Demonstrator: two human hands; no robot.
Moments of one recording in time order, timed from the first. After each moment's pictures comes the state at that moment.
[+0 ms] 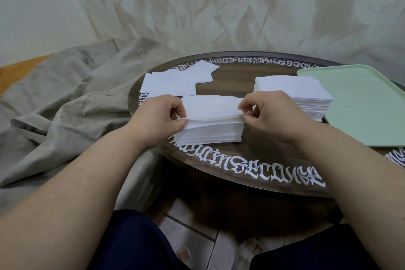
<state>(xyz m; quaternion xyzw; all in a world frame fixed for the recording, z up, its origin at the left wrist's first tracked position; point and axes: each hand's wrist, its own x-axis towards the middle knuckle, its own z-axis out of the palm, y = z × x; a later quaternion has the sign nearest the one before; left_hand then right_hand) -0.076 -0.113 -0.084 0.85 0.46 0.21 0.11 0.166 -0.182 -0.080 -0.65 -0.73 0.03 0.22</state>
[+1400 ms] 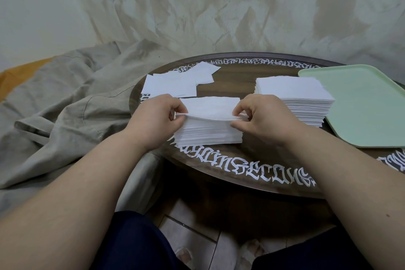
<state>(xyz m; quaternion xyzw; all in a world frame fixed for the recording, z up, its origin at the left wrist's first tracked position) -0.077 -0.116 -0.083 0.85 0.47 0.23 0.09 0.157 -0.176 -0.086 -0.64 -0.74 0.04 0.21</state>
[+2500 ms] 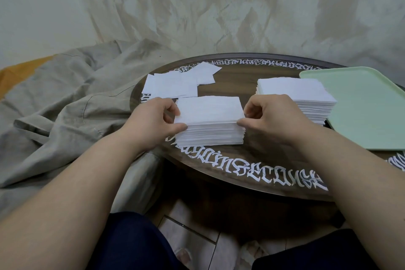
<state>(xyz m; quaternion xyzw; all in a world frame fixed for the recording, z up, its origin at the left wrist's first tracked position) -0.087 -0.113 -0.085 0.81 0.52 0.21 0.17 0.166 -0.178 -0.084 -0.67 -0.69 0.08 0.25</state>
